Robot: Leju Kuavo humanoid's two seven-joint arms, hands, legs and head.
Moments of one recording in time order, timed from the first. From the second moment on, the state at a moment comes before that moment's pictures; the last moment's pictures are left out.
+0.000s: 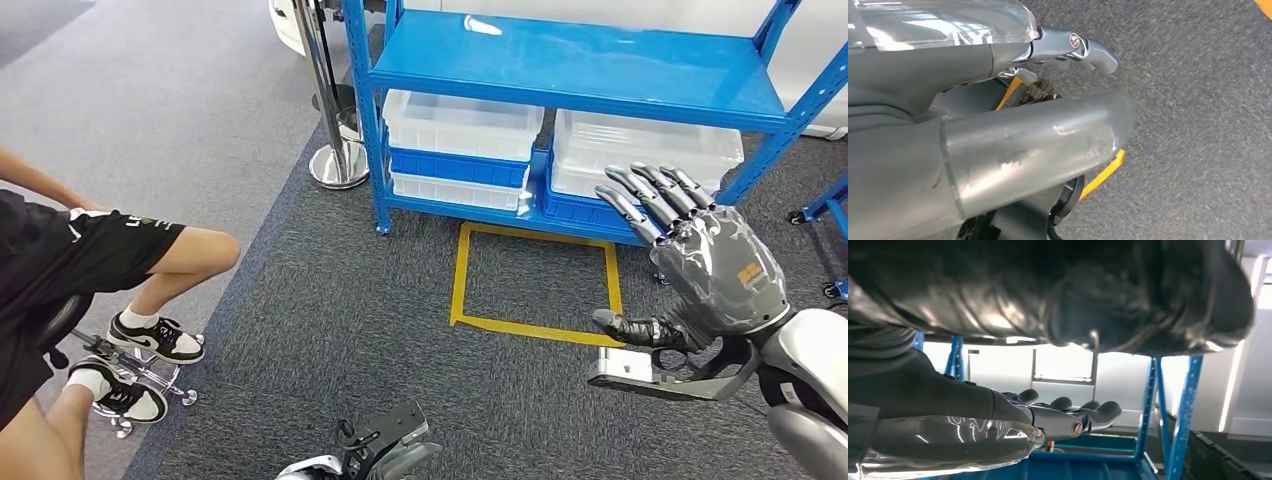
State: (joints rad) left arm 0.02 0.11 -0.76 -1.04 0.32 0.00 0.11; right arm -0.73 -0.71 0.76 -1.70 0.81 0.01 -0.16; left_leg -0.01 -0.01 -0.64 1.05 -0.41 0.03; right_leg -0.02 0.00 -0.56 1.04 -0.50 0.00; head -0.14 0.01
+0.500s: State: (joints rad) left arm 0.02 0.12 -0.76 -1.05 0.30 -0.01 0.09; right arm -0.75 -0.71 0.77 -1.69 0.80 0.02 -0.16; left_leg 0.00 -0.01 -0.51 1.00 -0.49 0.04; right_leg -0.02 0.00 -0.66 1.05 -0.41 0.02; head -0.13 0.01
